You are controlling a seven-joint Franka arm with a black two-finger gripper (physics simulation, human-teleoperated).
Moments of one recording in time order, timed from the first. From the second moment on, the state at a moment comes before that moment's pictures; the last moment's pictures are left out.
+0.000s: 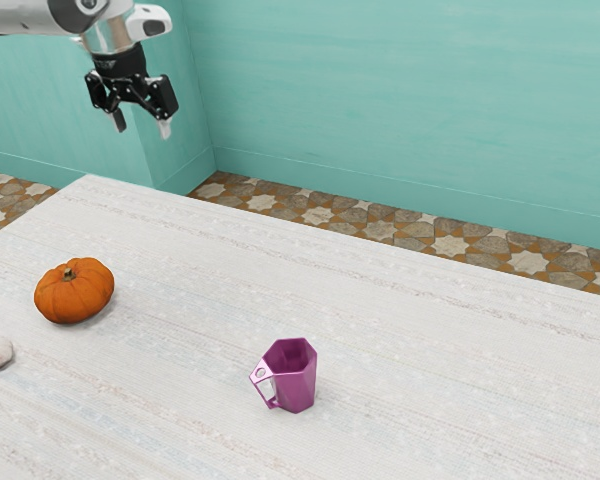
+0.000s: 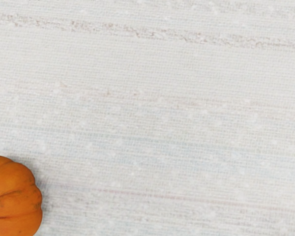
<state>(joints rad) -0.17 0.23 0.38 -1.30 -0.07 1.60 0.10</state>
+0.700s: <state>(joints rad) -0.37 0.02 0.31 -1.71 0.05 1.74 0.16</state>
